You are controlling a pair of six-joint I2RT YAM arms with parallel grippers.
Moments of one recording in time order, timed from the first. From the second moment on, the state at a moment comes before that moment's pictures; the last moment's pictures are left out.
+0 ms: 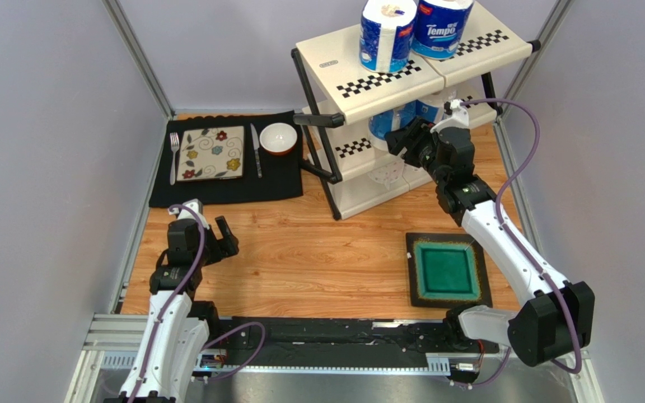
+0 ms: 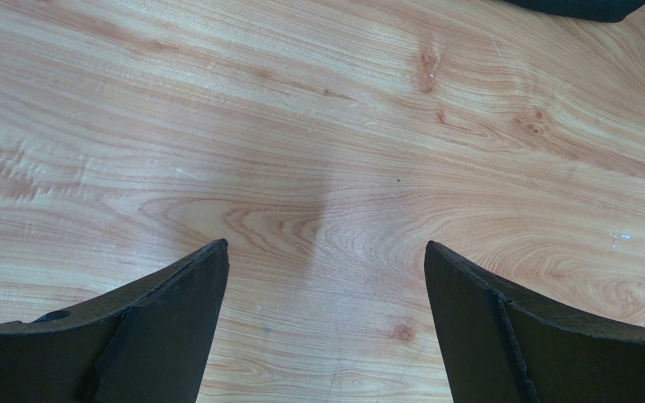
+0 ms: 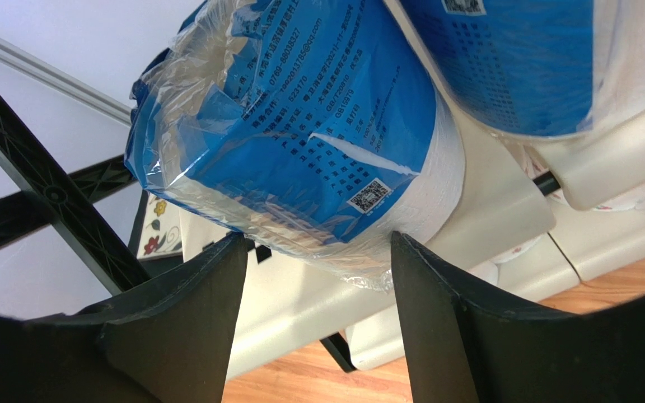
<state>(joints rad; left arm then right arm) 0.03 0.57 0.38 -0.51 0.05 -0.33 0.32 1.22 1.05 -0.03 0.03 0.63</state>
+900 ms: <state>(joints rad) 0.03 0.57 0.38 -0.51 0.06 -0.33 0.32 1.21 1.08 0.00 0.04 0.63</state>
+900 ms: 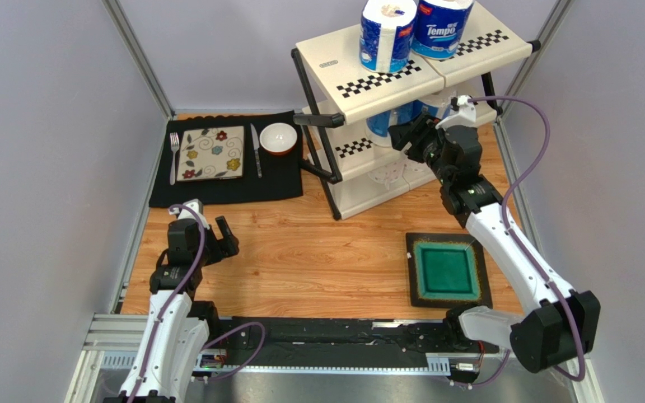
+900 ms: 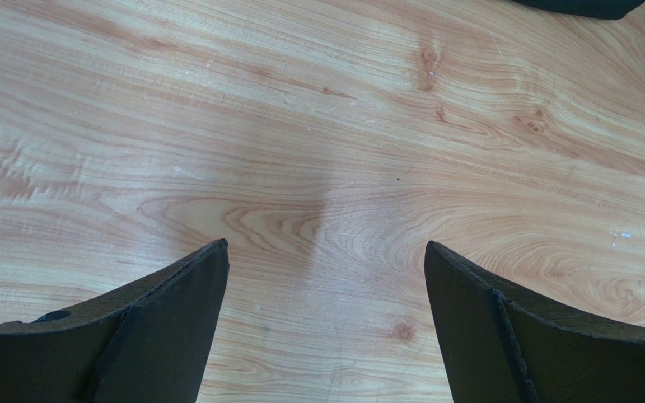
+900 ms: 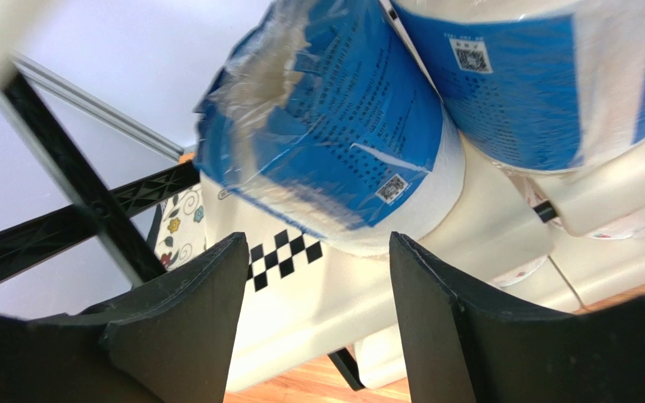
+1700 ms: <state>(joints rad) 0.03 0.58 0.38 -0.51 0.06 -0.33 0.12 1.18 1.05 -0.09 0.17 0.65</state>
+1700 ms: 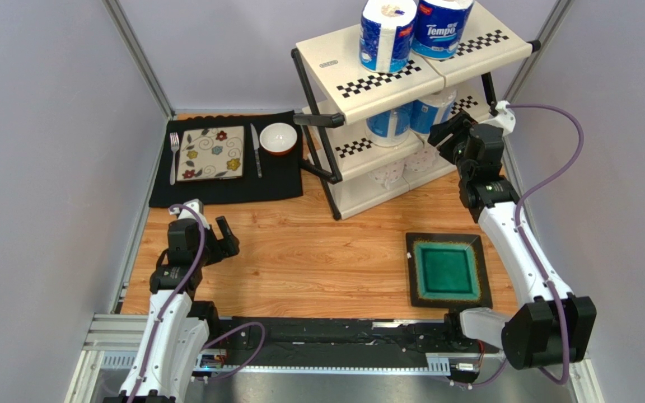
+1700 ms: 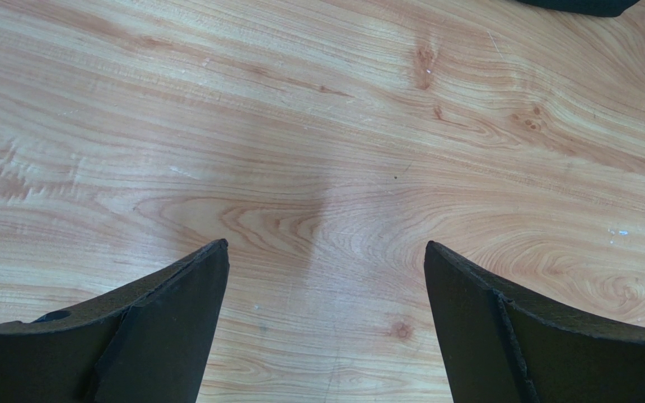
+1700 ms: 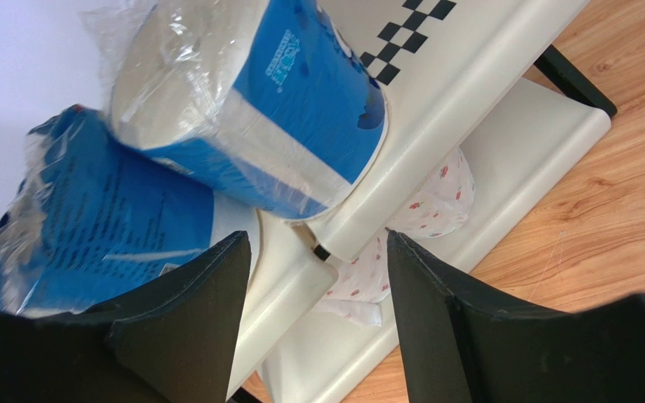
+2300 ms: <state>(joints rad) 0.03 0.58 0.38 -0.51 0.06 -0.33 0.11 1.34 1.17 -0.07 0.17 0.65</state>
